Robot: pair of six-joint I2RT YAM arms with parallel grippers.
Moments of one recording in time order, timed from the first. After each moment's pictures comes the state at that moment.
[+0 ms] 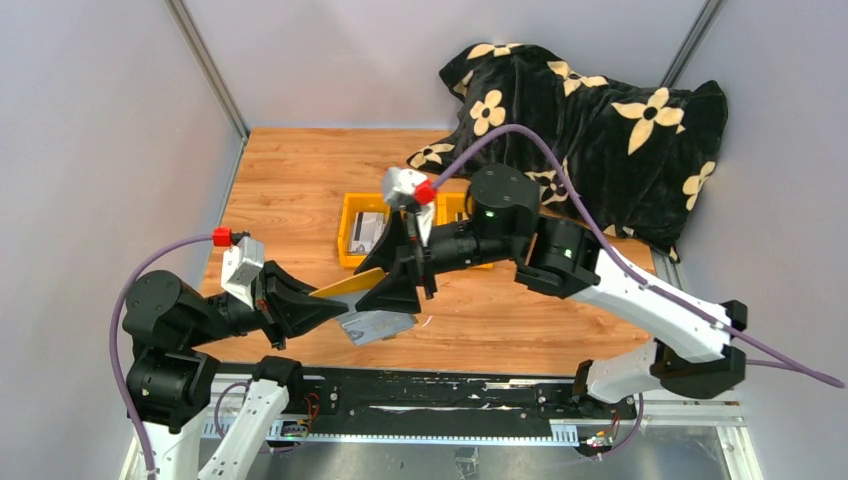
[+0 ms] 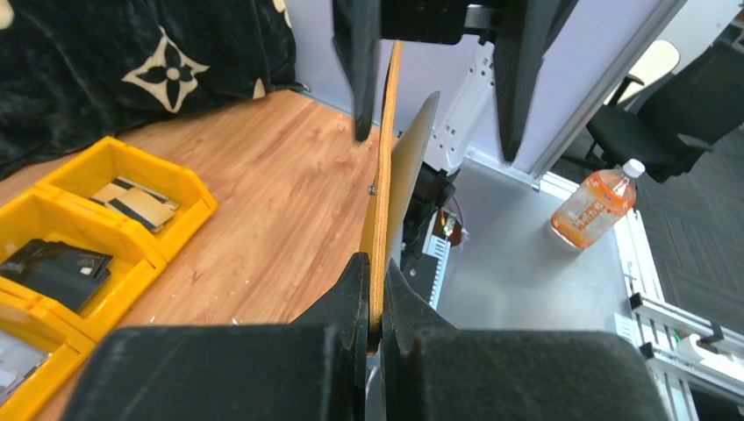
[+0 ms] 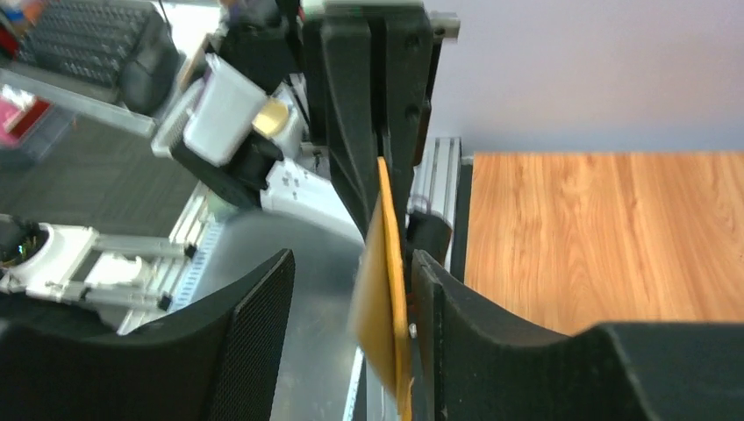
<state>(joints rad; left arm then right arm) -0.16 0.46 1.15 -0.62 1.10 -0.33 1.20 1.32 1.66 -0.33 -0.57 0.20</state>
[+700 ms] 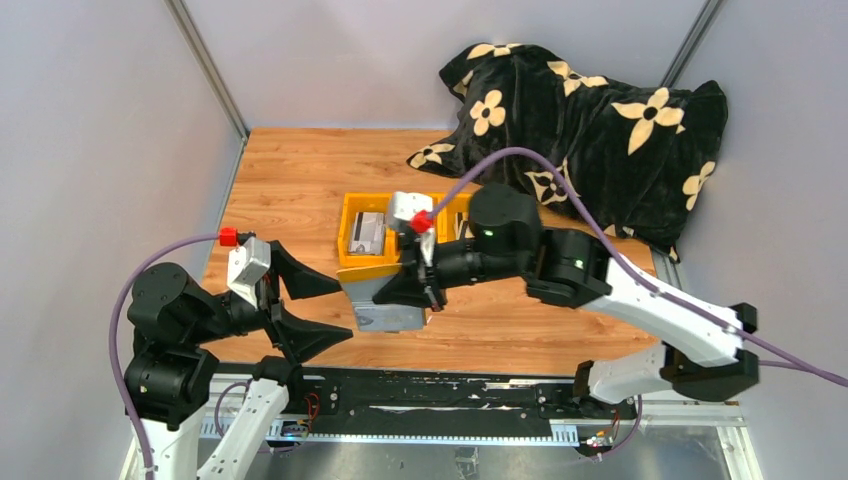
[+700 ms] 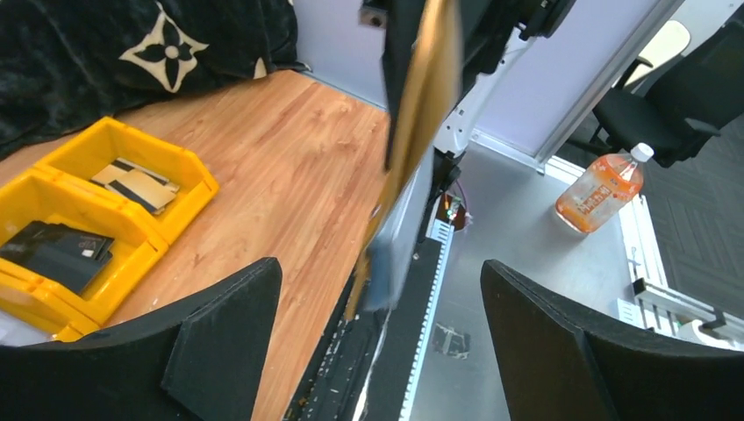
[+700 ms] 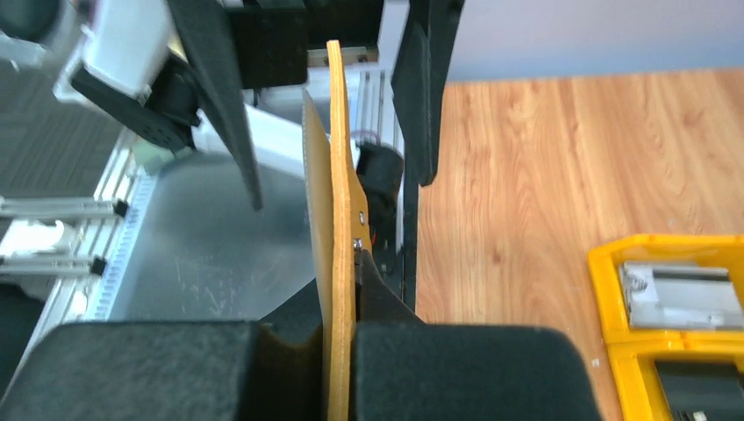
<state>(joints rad) -0.16 0.49 1.18 -0.75 1.13 -0.21 1.25 1.35 1.70 -0.60 -0.42 0.01</state>
